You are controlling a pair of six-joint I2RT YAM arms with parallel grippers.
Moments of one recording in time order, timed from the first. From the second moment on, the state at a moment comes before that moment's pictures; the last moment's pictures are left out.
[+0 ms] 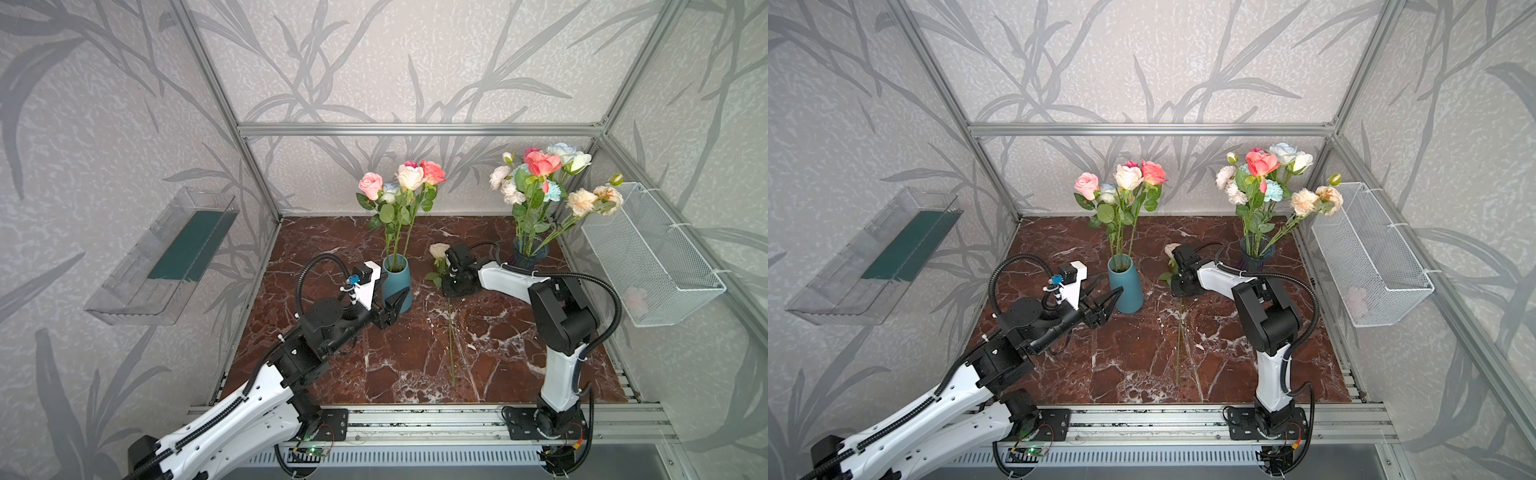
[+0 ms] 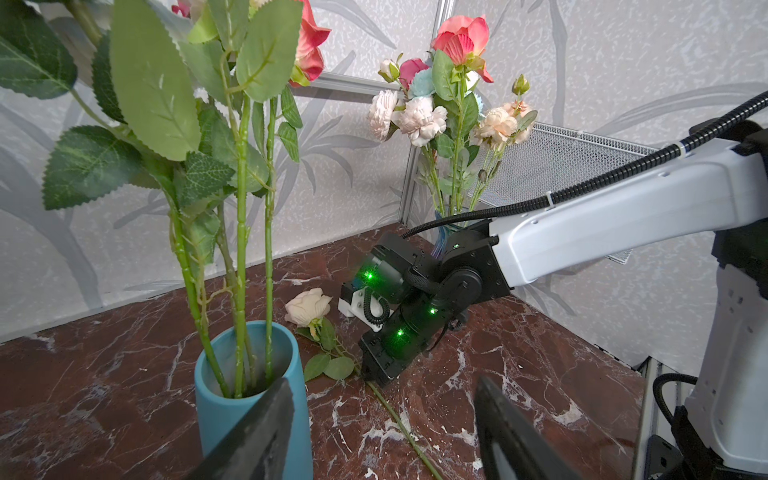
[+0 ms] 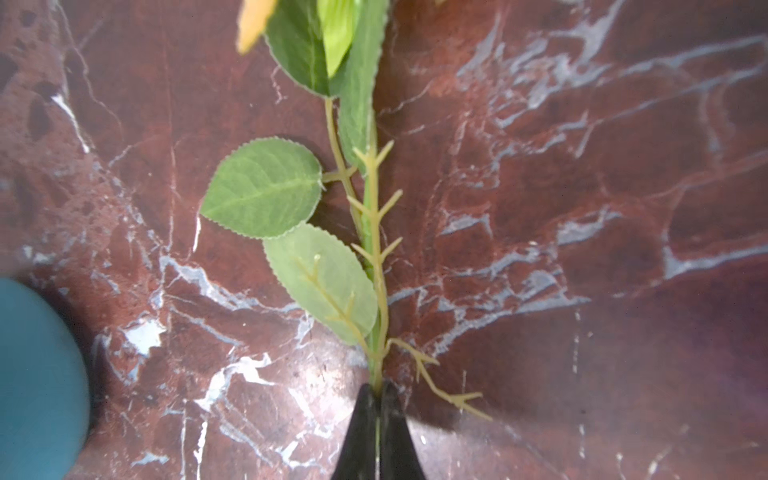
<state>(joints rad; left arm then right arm) -0.79 0.74 0.65 0.06 -0.04 -0.17 0.48 1.94 1.25 -0.46 -0.04 0.42</state>
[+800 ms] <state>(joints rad) -0.83 0.91 0.77 0.01 0.09 -0.25 0.48 1.34 0.99 -0.34 -0.06 0.52</state>
